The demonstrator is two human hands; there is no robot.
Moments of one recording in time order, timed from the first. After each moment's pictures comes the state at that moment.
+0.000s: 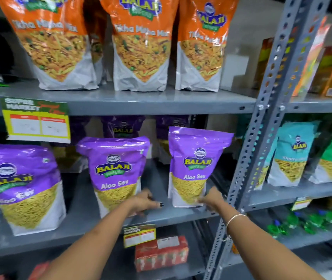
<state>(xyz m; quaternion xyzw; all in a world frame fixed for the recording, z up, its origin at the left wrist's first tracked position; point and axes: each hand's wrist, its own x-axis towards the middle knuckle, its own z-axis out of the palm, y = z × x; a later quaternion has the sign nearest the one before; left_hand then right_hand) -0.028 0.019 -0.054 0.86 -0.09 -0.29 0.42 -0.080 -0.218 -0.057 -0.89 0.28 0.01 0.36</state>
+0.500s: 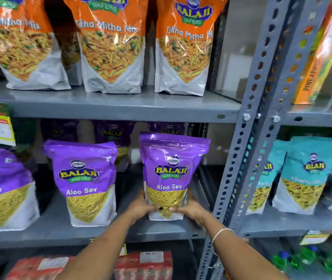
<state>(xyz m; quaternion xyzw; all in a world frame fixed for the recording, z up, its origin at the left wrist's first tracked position) -0.010 -0.079 -0.080 0.83 -0.03 -0.08 0.56 -0.028 -0.275 -0.091 -0.80 0.02 0.09 0.59</state>
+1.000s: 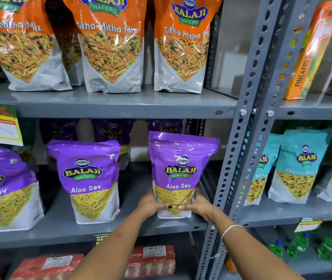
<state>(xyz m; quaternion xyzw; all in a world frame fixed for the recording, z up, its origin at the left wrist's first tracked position) -0.023 -0.094 -0.073 0.87 -0.07 -0.09 0.49 -0.060 -0.279 -0.067 -0.79 0.03 0.08 0.61</state>
